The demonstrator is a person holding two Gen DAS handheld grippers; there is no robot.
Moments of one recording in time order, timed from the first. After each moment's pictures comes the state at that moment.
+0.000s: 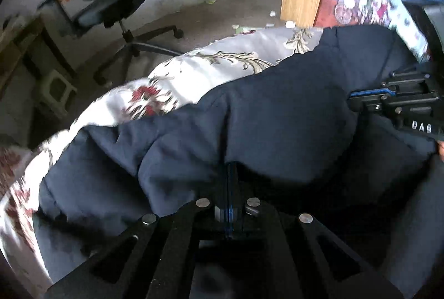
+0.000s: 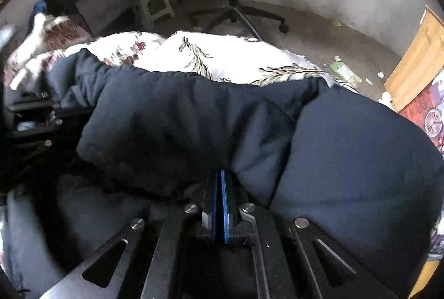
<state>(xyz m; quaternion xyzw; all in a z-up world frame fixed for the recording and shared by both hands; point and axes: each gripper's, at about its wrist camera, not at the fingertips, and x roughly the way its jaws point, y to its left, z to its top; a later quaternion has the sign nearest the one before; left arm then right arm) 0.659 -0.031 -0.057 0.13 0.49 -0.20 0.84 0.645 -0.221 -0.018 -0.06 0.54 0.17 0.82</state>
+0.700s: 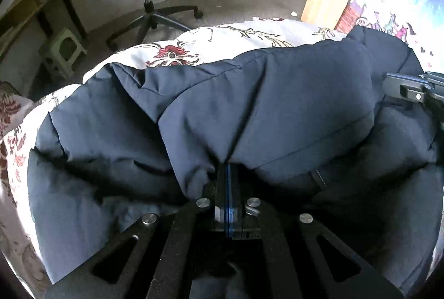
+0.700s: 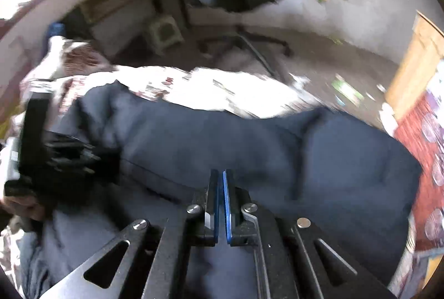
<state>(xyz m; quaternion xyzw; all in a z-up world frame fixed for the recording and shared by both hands) 0.654 -0.008 -0.064 0.07 0.53 -0.15 0.83 0.625 -0.190 0.029 -0.04 0.48 0.20 0.85</state>
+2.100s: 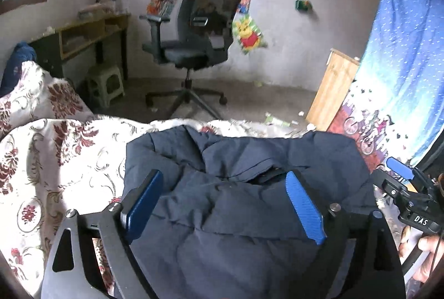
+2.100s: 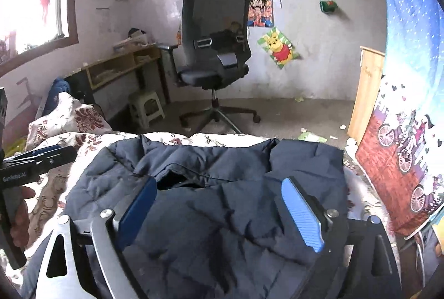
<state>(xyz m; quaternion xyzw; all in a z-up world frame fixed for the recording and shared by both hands) 0.486 0.041 0.103 -0.06 0.31 -0.10 0.94 0.472 -0.204 0.105 0.00 0.29 0.10 0.95</state>
